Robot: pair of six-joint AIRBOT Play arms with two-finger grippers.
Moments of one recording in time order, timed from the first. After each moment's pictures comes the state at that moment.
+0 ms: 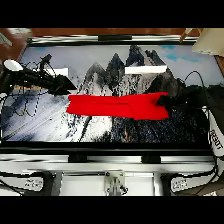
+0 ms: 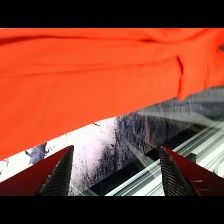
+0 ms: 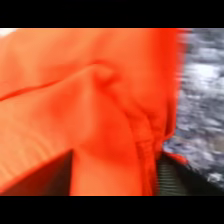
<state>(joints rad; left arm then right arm) 0.04 -1.58 1.51 0.76 -1.36 -1.35 -0.17 -1.65 1.17 2.04 -0.99 -1.77</state>
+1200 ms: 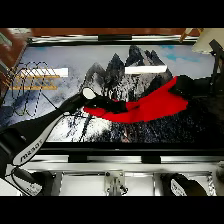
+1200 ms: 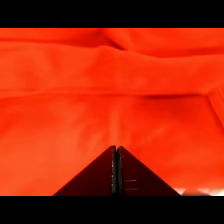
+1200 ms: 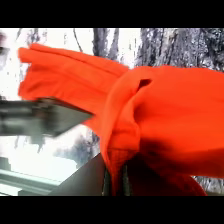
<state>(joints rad) -0.63 -1.77 1.40 0.50 -0.80 -1.34 -0.10 -1.00 1.34 2.07 -1.40 -1.51</state>
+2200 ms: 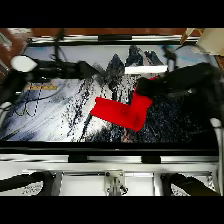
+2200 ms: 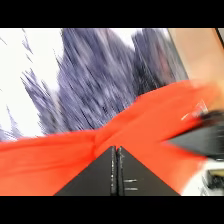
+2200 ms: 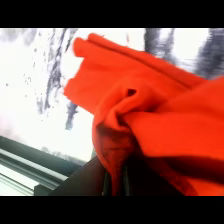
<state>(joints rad) -0.21 -1.34 1.48 0.56 -0.99 -1.22 0.30 -1.26 1.34 2.04 -1.12 -1.42</state>
